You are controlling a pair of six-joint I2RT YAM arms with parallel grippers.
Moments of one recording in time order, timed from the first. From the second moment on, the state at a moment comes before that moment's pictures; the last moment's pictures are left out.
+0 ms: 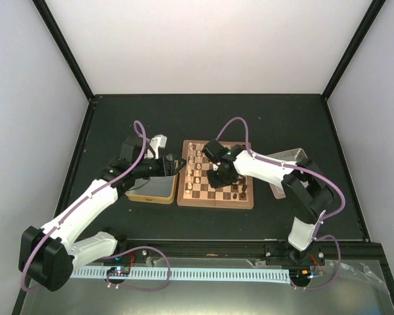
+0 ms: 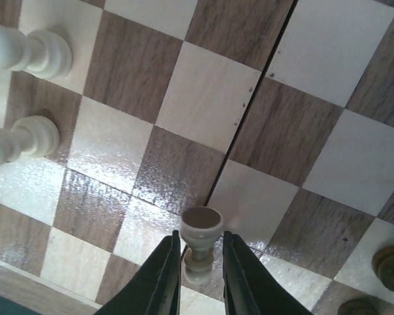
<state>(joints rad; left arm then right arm) -0.43 1.06 0.75 -0.30 0.47 -0.58 0.79 1.78 1.20 -0.76 -0.04 0.47</state>
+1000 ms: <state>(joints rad) -0.43 1.06 0.75 -0.31 0.47 -0.58 0.80 1.85 1.26 -0.79 0.07 0.49</state>
